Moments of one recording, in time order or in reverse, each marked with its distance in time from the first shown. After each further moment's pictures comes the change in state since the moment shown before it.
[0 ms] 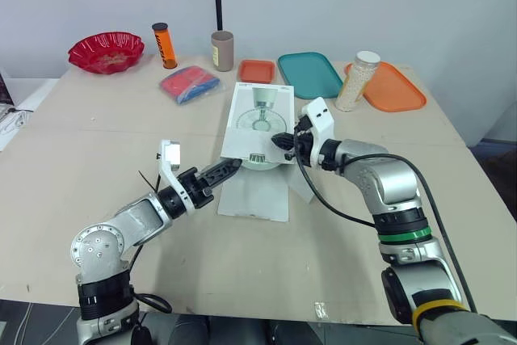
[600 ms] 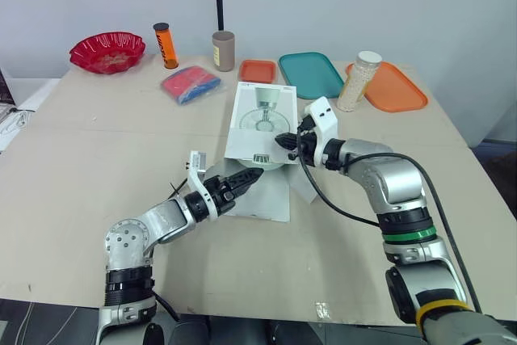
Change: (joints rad) left arm -0.039 -0.080 -0.104 0.214 -0.099 -0.047 0.091; right arm 0.000 -0.028 0.001 -0.014 0.000 0.021 0.000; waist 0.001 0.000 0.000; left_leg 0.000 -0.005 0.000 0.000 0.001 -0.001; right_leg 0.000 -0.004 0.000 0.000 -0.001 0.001
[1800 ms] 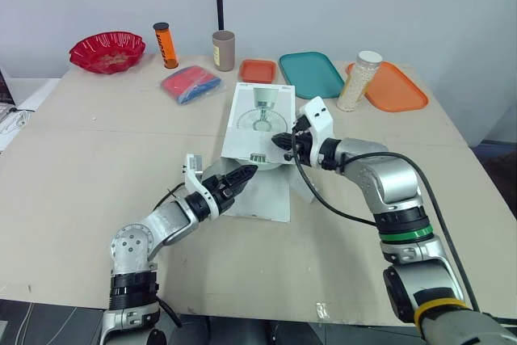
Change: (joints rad) left arm 0.045 -0.007 -0.021 -0.028 -0.037 -0.104 0.088; right arm -0.010 0.016 0.024 -0.005 -0.017 -0.004 0.001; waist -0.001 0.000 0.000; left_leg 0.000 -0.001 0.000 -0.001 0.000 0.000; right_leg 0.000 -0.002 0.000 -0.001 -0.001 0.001
